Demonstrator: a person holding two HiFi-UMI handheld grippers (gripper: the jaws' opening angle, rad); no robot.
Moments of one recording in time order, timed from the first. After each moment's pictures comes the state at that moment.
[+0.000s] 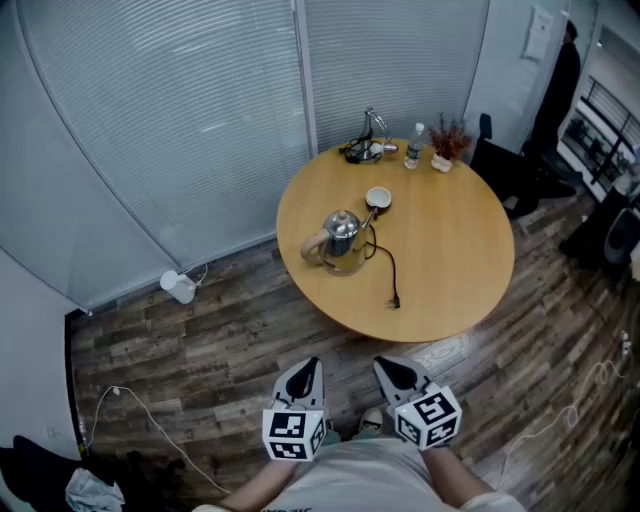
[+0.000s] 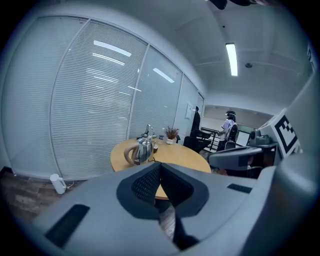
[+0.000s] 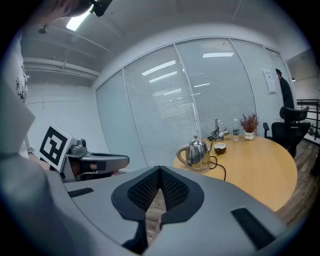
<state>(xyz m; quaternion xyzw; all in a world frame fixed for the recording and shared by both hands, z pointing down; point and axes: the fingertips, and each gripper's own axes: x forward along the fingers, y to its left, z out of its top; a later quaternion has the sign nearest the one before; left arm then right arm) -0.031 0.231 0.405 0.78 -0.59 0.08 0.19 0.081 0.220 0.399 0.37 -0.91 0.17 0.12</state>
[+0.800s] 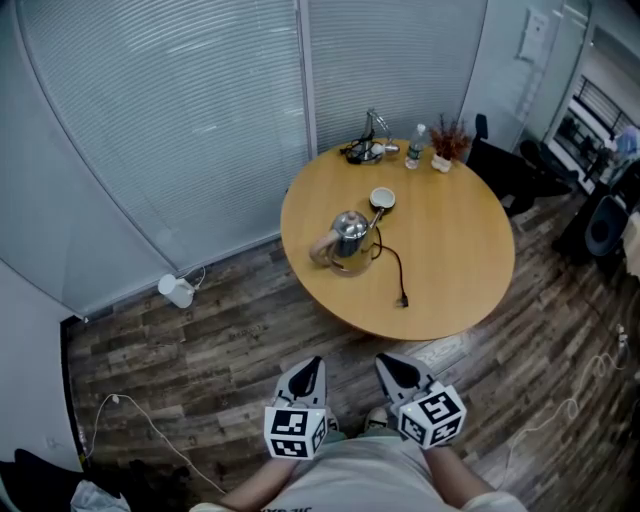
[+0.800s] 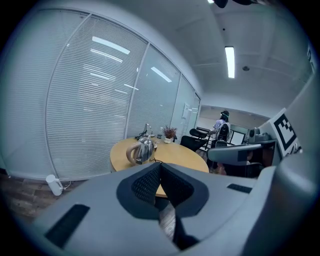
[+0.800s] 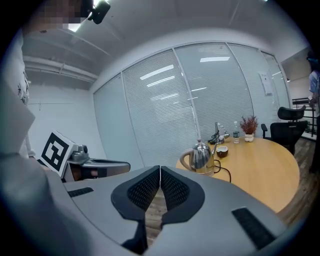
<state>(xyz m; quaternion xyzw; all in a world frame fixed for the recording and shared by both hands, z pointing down) -0.064 0.233 0.409 0.80 -0.57 0.08 0.19 0.045 0.225 0.390 0.39 -0.90 0.17 0.10</state>
